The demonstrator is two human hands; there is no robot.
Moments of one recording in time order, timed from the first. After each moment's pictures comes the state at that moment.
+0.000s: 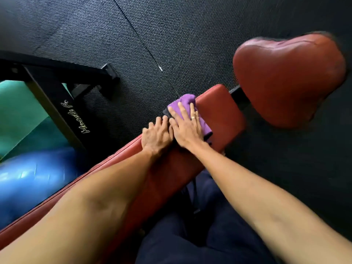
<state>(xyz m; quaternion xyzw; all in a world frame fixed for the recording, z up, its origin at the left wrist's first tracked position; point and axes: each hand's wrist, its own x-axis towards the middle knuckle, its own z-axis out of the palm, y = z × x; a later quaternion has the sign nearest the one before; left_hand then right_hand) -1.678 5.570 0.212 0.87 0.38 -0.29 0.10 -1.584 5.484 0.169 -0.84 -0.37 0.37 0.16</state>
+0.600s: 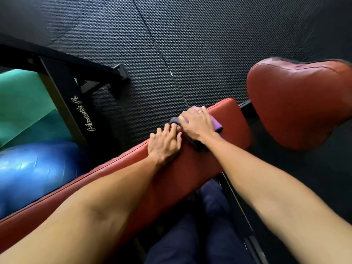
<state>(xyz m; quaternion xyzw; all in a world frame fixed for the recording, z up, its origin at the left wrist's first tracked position) -1.679 5.570 0.207 0.87 0.38 -0.29 0.11 -1.529 5.527 0.150 -0.80 -0.48 0.36 0.04</state>
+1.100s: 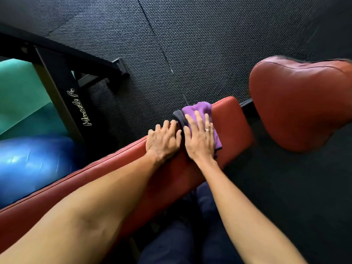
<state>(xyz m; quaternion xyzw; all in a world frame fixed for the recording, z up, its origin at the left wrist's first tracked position) -1.682 5.569 0.201 0.88 0.38 -0.27 0.10 -1.586 5.466 0.155 -0.88 -0.36 0.26 0.17</state>
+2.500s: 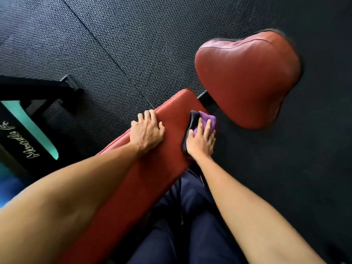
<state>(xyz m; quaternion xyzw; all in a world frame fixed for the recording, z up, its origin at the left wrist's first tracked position) -1.585 5.547 0.151 0.91 0.30 -0.27 0.09 -1.511 5.372 0.110 -0.91 -0.04 0.39 0.09</state>
